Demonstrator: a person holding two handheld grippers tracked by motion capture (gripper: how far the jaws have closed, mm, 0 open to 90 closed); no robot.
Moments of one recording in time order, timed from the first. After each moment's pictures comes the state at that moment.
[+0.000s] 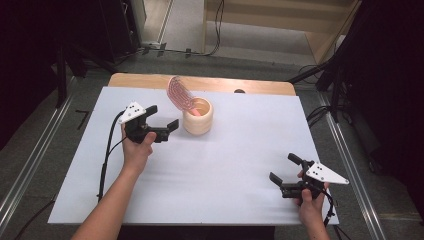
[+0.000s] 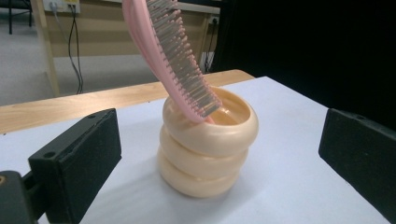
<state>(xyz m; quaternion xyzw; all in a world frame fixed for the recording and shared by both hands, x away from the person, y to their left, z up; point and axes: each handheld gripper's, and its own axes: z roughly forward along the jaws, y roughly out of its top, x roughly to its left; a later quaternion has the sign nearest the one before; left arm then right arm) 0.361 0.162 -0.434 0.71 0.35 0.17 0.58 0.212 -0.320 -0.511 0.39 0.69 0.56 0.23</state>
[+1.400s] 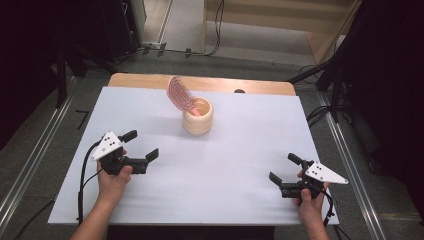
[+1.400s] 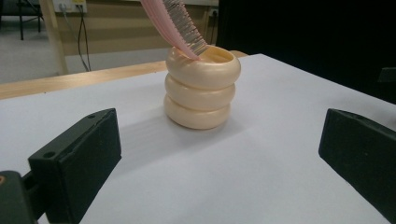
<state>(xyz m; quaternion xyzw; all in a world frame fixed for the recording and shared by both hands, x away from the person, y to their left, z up) 0.289 0.214 -0.454 0.72 0.34 0.19 0.57 0.213 -0.319 -0.511 0.39 0.69 0.56 0.24</state>
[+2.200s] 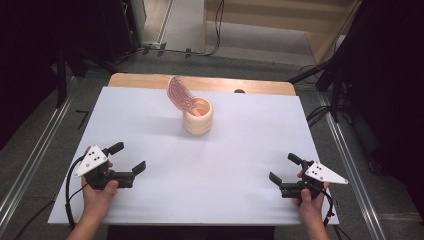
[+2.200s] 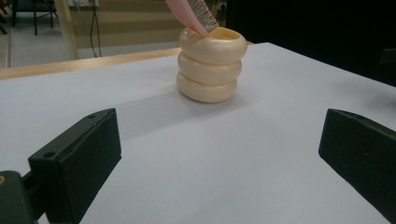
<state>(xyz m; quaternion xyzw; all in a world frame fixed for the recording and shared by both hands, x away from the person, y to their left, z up) 0.258 0.248 -0.464 0.72 0.35 0.21 0.56 0.213 -0.319 -0.511 0.39 0.69 0.56 0.24</state>
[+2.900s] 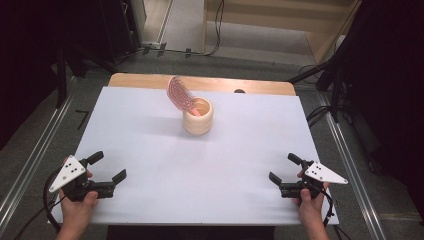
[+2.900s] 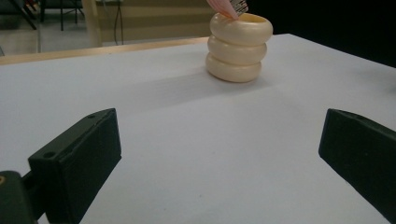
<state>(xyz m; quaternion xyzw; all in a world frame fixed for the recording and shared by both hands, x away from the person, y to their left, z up) 0.237 0.293 -0.472 0.72 0.37 0.23 0.54 0.213 -0.319 -0.511 0.39 0.69 0.56 0.24</state>
